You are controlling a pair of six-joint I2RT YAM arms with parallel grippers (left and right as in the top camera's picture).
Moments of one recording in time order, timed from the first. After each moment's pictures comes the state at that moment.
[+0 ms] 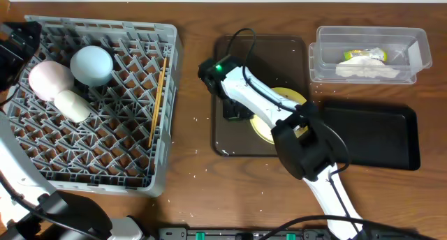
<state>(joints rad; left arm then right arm) 0.73 1.59 1.61 -0.65 0.77 -0.38 0.70 2.42 2.03 -1.42 0.27 0.74</state>
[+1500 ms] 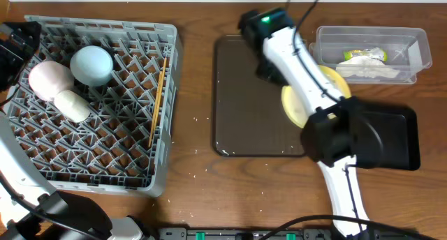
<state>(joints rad) 0.73 1.59 1.61 -0.65 0.77 -0.38 0.44 2.40 2.38 -1.69 0.36 1.06</state>
